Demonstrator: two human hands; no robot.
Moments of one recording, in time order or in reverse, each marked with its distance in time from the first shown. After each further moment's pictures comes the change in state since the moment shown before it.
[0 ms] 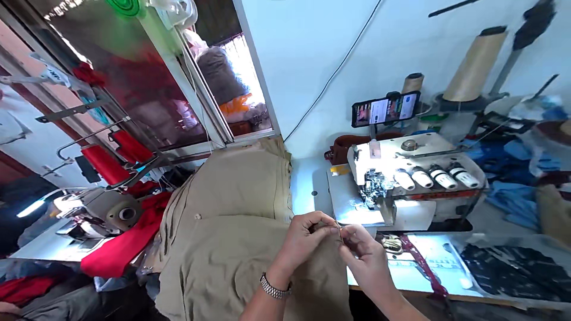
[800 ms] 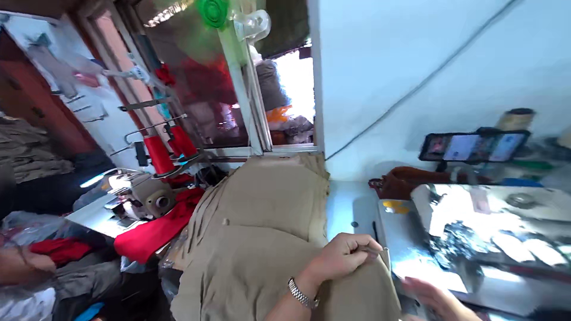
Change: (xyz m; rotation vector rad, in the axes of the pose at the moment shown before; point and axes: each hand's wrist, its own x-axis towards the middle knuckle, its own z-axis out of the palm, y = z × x) left_hand 0.035 -0.023 -0.042 -0.118 -0.223 0.094; right_hand 0.022 -0.006 -0.051 -0.188 -0.487 0.151
